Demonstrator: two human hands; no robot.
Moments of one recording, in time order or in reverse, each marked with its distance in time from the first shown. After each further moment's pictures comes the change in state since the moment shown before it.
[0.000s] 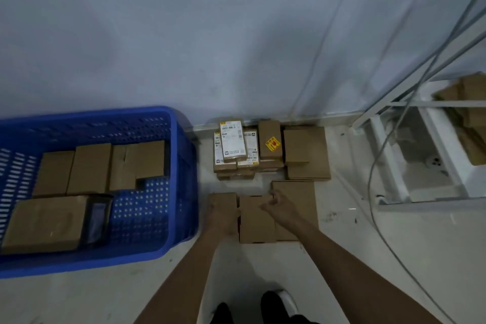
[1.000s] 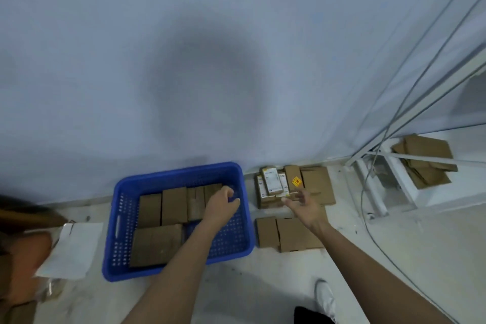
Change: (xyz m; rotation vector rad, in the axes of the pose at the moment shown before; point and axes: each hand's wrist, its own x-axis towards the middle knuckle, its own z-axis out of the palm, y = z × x) left_hand -0.281 0.070 -0.381 0.273 0.017 0.526; right_hand -0.327 -0.279 0.032 0.157 0.342 -0.153
